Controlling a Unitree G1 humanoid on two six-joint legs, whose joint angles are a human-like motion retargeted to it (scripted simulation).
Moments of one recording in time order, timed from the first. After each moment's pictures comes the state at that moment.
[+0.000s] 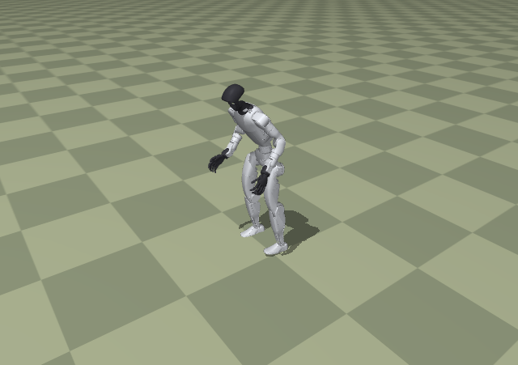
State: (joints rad) left arm 0.04 0.29 -0.05 0.29 -0.17 -0.19 0.37; right arm -0.08 -0.24 0.18 0.26 0.22 -0.15 -0.44; waist 0.07 -0.03 0.49; left_leg -0.10 0.01 0.01 0.10 -0.33 -0.06; right_leg -0.19 -0.11 -0.07 0.24 -0.17 0.08
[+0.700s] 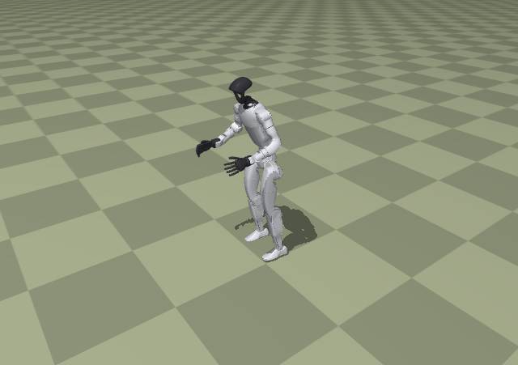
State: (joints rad) left arm -0.14 0.43 -0.08 0.07 -0.04 -0.18 0.44; right arm -0.25 -0.52 0.26 0.09 0.20 -0.17 -0.34; waist 0.07 -0.01 0.35; left_leg -0.06 -0.01 0.03 0.16 -0.13 -0.04; right_leg -0.07 -0.10 0.01 0.18 -0.09 0.16
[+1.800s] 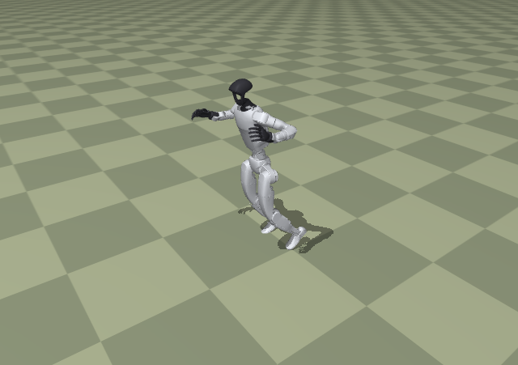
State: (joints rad) left arm 0.67 0.75 0.72 -0.64 -0.54 -0.31 0.41; right arm 0.59 -0.79 -0.66 -0.62 0.32 -0.19 -0.28; waist 0.07 -0.02 0.16; left_leg -0.04 0.00 0.04 0.71 -0.20 -0.12; right_leg 0.04 -0.10 0.00 0.45 -0.30 0.16
